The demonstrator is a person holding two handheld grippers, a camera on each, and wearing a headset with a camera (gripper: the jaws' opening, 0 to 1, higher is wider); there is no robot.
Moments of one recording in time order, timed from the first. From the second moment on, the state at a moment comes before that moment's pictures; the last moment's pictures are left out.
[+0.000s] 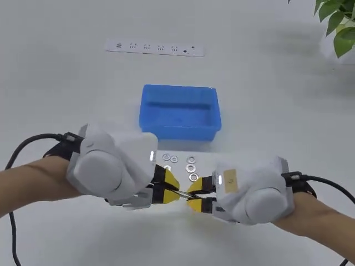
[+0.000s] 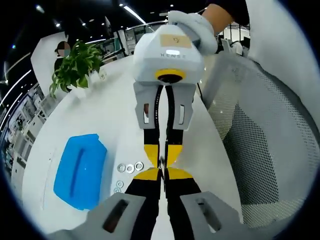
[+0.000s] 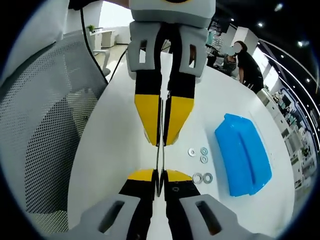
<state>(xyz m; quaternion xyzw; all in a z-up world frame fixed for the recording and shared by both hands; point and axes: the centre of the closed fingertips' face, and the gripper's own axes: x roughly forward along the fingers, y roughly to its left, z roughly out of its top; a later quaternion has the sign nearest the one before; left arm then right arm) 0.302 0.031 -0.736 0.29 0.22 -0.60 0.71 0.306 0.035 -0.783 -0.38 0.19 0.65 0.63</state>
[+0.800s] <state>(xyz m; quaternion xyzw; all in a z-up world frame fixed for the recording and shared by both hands) 0.297 0.013 -0.722 0.26 0.18 -0.60 0.73 0.301 0.046 -0.777 -0.33 0.17 0.66 0.65</state>
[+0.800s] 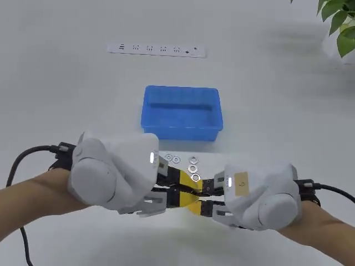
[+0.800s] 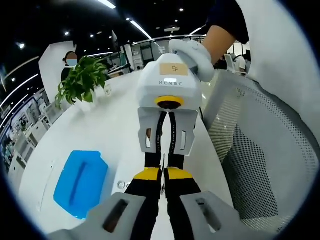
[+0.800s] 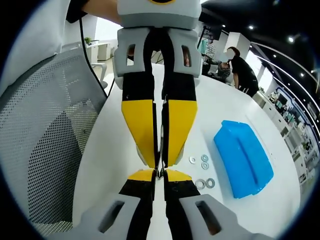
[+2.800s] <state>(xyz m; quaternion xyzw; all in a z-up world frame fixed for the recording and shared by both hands) 0.343 0.011 -0.710 0.25 0.16 -0.60 0.74 0.333 -0.002 -0.779 -0.24 0.23 0.59 0.74</state>
